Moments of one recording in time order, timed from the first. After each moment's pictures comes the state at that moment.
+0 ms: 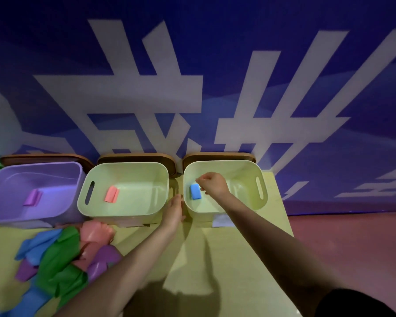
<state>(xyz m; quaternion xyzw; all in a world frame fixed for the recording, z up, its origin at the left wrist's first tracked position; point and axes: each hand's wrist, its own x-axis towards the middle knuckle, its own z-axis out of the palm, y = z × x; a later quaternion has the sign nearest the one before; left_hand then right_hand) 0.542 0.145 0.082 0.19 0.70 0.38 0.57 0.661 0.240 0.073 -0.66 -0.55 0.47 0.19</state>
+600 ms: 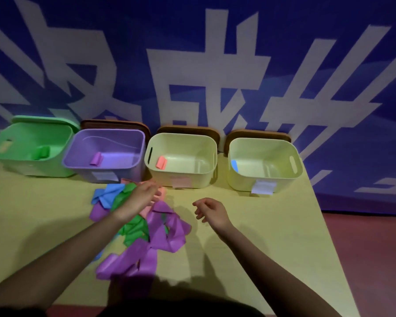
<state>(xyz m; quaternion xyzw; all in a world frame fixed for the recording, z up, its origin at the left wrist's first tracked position) 0.329 0.008 0.105 0.40 0.72 0.30 0.48 0.555 0.008 0.096 -0.58 -0.49 0.60 0.24</state>
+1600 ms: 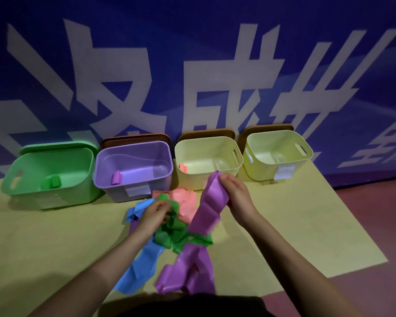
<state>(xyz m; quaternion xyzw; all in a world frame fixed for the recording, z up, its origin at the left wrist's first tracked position) 0.212 -0.034 0.075 0.40 0.68 0.33 0.52 0.429 -0.038 0.173 -0.51 -0.40 0.58 0.50</state>
